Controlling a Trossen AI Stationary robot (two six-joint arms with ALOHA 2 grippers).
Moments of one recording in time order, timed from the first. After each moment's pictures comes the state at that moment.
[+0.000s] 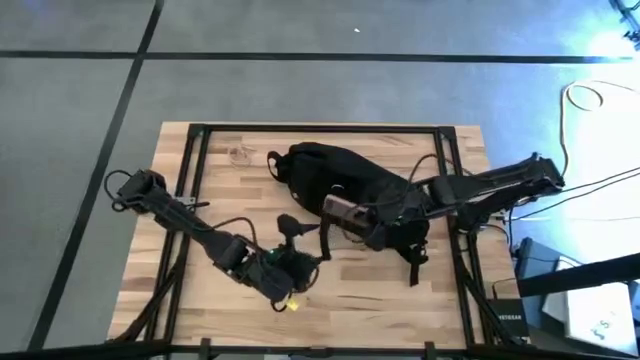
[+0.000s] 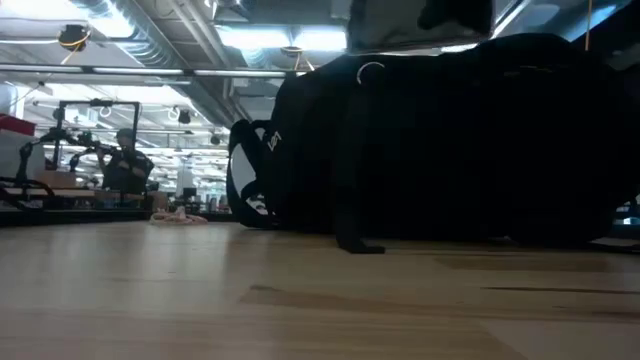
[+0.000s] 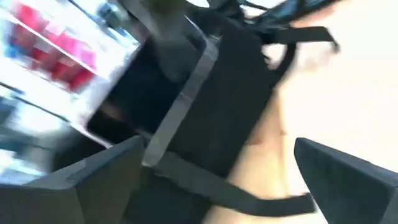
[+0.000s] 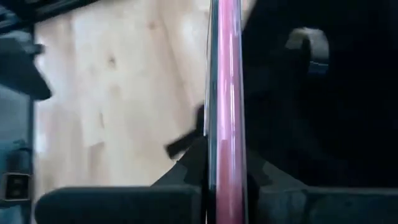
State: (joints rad) left arm -0.53 1.71 1.43 -0.38 -0.97 0.12; right arm 0.25 1.32 1.22 -0.74 0.23 0.53
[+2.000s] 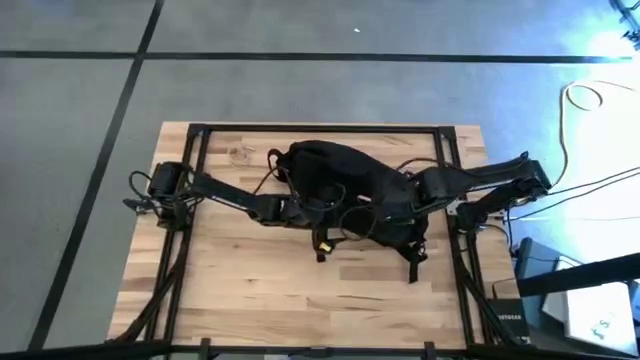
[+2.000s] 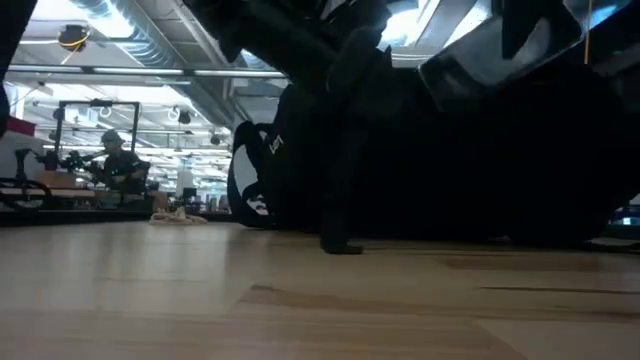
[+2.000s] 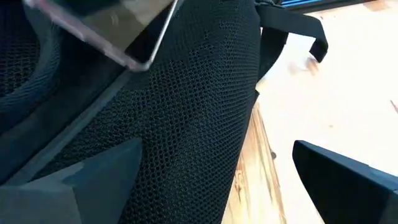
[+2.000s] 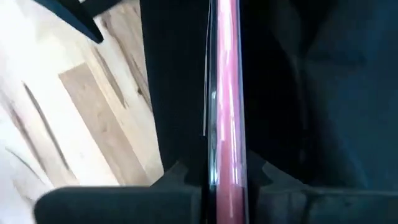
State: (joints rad) left arm -0.09 1.86 1.17 0.22 -0.19 0.14; right arm 0.22 1.47 1.48 -1.44 0.17 0.64
